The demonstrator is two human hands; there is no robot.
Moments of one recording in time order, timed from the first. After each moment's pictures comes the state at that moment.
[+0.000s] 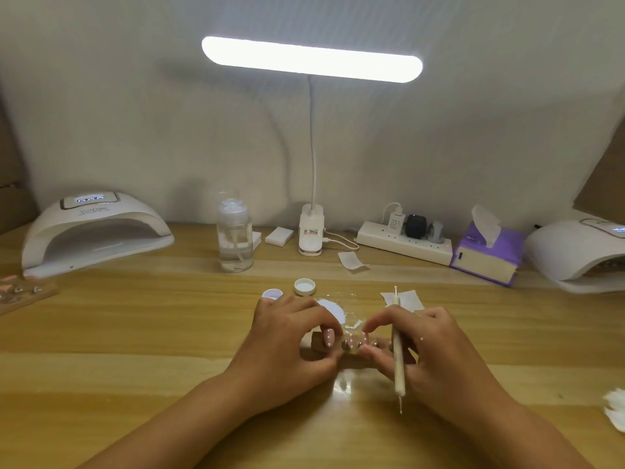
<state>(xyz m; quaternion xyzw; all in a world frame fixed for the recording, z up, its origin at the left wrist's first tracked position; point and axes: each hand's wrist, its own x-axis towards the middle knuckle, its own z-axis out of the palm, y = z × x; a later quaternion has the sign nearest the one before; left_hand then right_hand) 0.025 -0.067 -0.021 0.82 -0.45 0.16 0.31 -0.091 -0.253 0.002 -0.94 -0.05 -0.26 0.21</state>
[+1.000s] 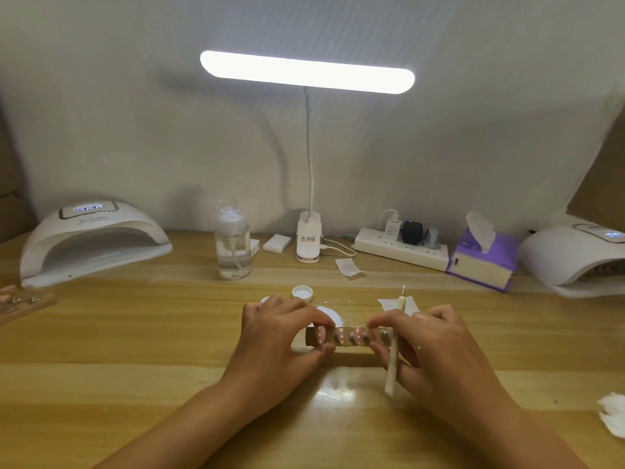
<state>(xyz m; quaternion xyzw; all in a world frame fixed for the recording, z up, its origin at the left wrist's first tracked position) 0.026 -0.065 -0.018 0.84 -0.41 0.17 0.31 -0.093 -0.257 0.009 -0.95 -0.06 -0.31 0.08</state>
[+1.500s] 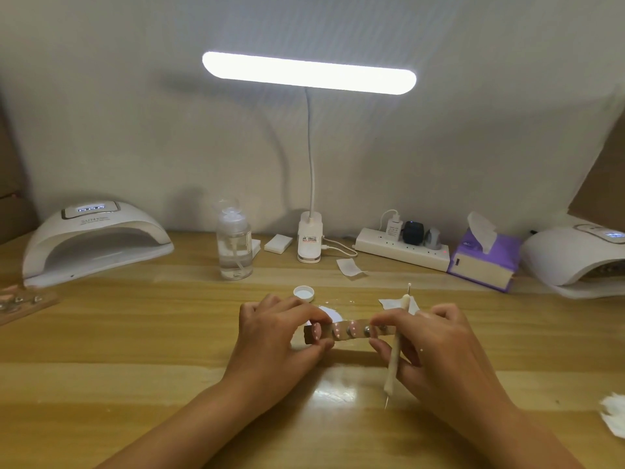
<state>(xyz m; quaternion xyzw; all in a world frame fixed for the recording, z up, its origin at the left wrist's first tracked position) 0.027 -0.065 -0.019 0.85 -0.38 0.18 0.33 -0.092 -0.255 0.008 -0.94 -0.06 -0.33 0.08</state>
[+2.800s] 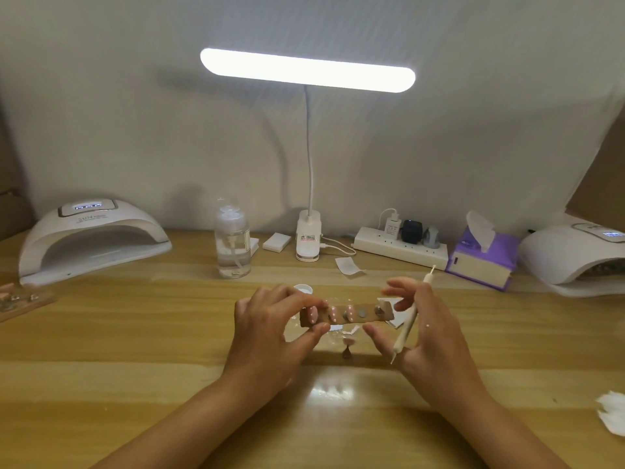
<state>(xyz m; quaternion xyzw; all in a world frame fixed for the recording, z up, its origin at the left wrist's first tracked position) 0.027 -0.067 -0.015 0.83 -0.35 0.20 0.40 -0.073 -0.259 -0.009 -0.89 0.04 -0.38 0.25</state>
